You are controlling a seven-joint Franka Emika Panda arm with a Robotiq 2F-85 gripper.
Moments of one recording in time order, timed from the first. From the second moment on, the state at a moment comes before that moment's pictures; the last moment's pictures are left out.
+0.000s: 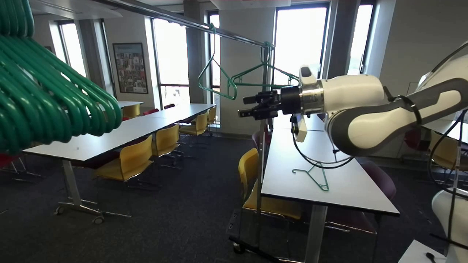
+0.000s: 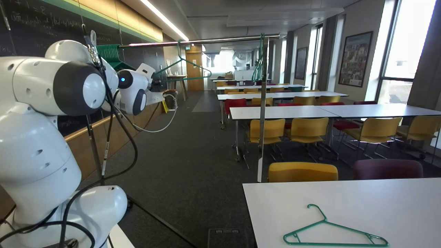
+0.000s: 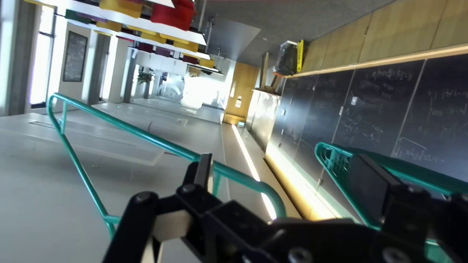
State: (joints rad) arm 1.11 -0.34 -0.38 -2.36 0.07 3.46 -0.45
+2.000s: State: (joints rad) arm -0.19 -0.39 0.84 -2.24 0.65 3.46 -0.90
